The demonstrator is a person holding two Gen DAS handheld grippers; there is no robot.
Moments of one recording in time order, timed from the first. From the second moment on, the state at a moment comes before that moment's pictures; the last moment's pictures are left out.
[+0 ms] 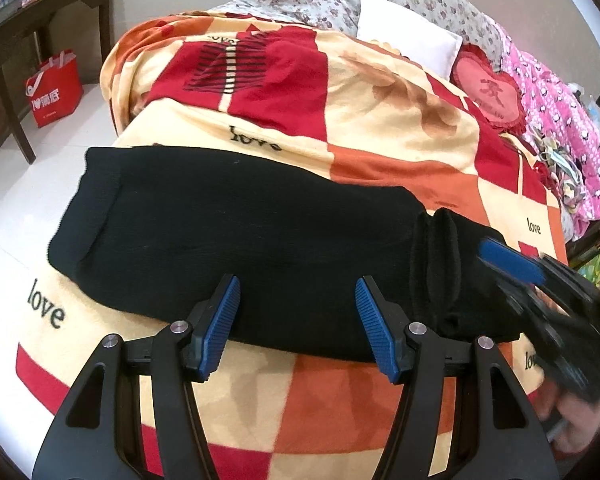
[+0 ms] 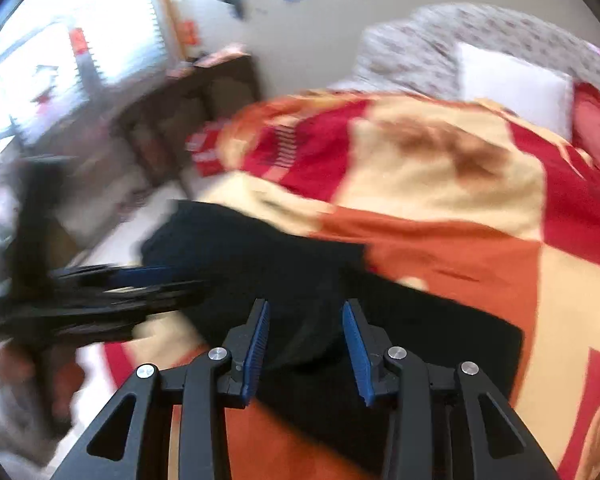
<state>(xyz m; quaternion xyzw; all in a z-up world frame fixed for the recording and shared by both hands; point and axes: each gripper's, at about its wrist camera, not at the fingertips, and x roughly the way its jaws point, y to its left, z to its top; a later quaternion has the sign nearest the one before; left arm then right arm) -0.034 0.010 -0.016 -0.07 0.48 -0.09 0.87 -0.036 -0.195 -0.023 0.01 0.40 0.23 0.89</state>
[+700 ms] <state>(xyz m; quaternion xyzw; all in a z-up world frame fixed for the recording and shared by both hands) -0.065 0.135 -0.039 -0.26 0.46 0.01 0.85 0.047 -0.063 -0.009 -0.03 0.39 0.39 0.83</state>
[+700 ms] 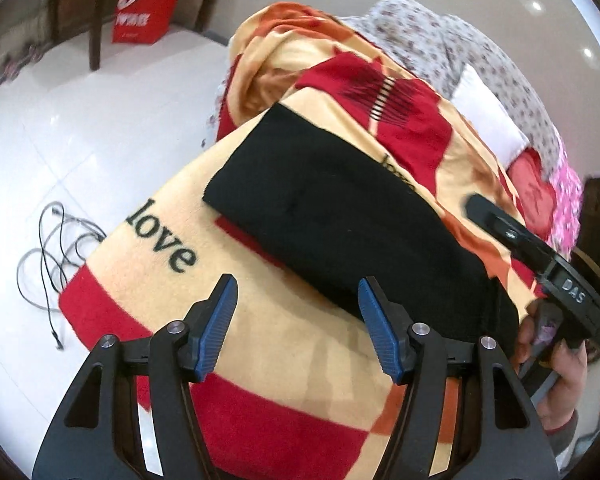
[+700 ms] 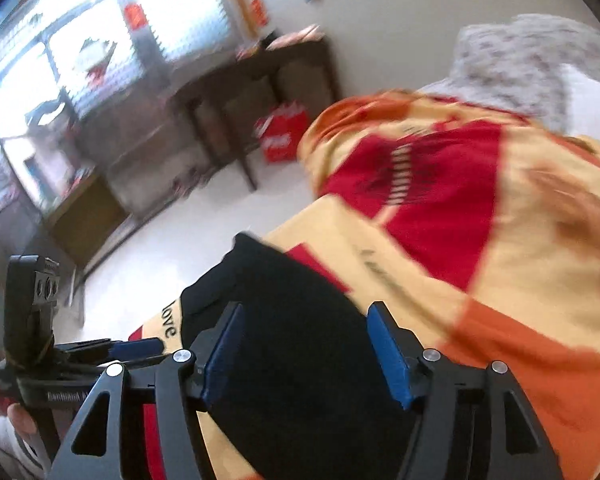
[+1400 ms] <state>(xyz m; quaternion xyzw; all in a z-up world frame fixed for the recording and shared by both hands) -0.026 0.145 -0.048 -0.29 0.42 -0.02 0.86 0.115 0.013 -0.057 -0.02 0.44 0.48 0.76</state>
